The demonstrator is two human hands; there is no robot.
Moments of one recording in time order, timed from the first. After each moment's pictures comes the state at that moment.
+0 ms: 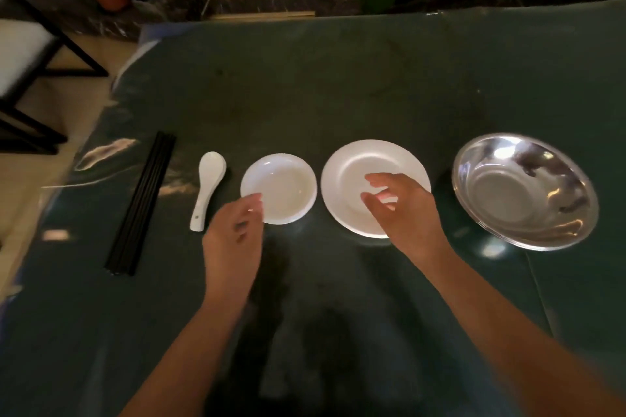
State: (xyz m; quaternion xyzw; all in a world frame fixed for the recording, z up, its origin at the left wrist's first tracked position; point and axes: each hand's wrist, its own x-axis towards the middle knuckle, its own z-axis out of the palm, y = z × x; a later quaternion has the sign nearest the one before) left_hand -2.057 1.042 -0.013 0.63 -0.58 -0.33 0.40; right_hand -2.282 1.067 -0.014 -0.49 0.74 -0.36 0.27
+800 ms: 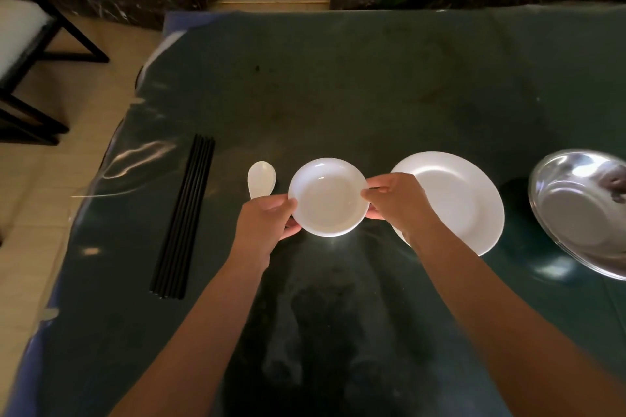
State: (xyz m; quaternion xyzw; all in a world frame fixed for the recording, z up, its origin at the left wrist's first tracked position) left_hand -2.013 0.946 -0.021 0.64 -0.40 -0.58 0.30; right_hand -2.202 0.976 -0.018 -0.32 0.77 -0.33 0.44
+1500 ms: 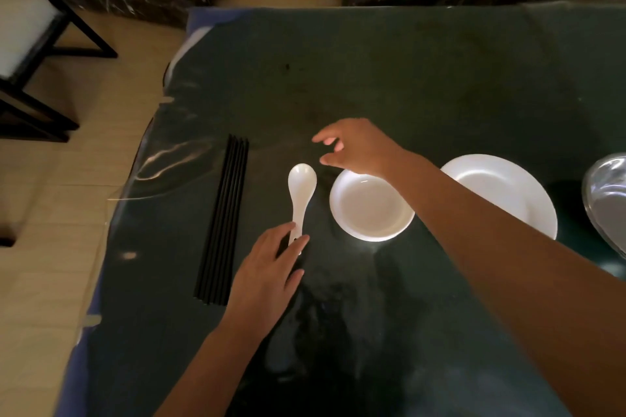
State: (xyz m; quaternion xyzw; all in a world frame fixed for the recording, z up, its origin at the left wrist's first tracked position) left_hand -1.917 0.982 -0.060 0.46 -0.87 -0.12 0.15; right_hand -2.135 0.865 0.005 -0.69 0.65 -0.13 0.29
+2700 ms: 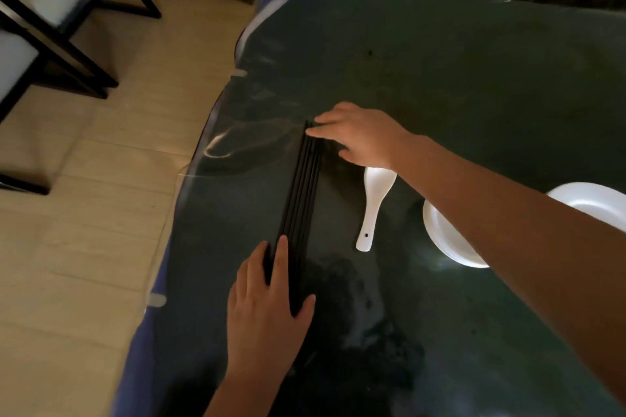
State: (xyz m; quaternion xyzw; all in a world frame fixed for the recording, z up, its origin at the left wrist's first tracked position) left_hand -1.836 1.001 -0.057 0.68 -0.72 -0.15 0.05; right_hand -2.034 0.787 -0.027 -0.89 0.45 0.05 0.07
